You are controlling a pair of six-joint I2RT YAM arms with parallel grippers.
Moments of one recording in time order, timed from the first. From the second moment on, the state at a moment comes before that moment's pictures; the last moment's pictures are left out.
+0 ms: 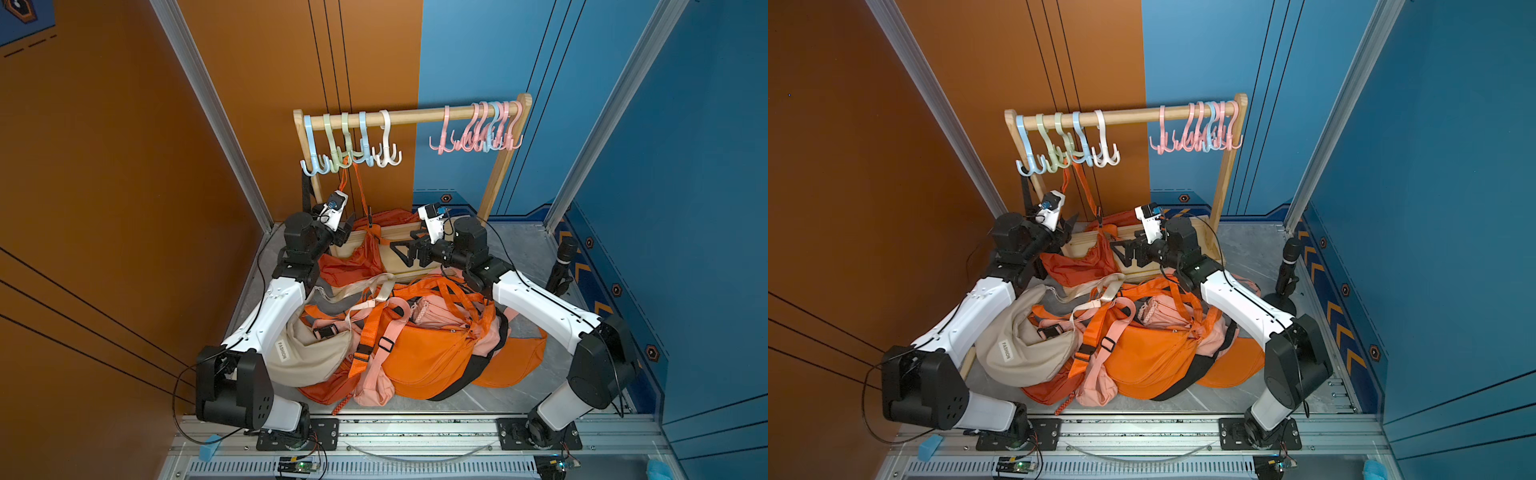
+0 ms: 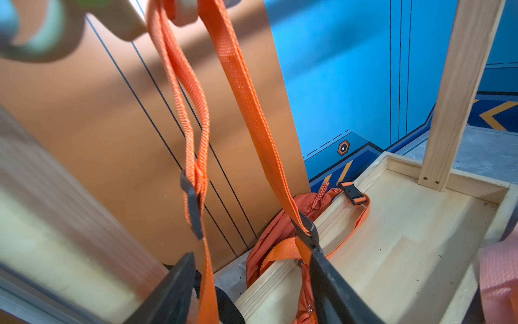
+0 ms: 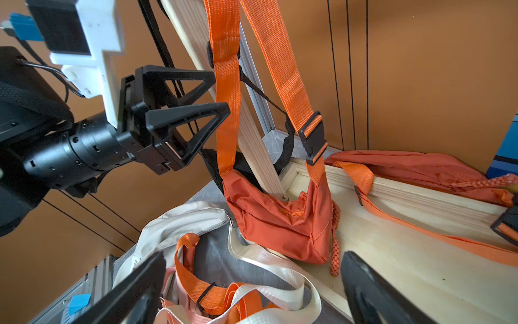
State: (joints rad) left arm -0.15 1.46 1.17 0.24 0.19 0.36; right arm 0.58 1.62 1.34 0.10 -0.41 0.29
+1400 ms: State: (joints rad) left arm -0.22 1.32 1.16 0.17 -0.06 0.23; right arm 0.57 1.91 1.73 0.13 -0.40 0.29
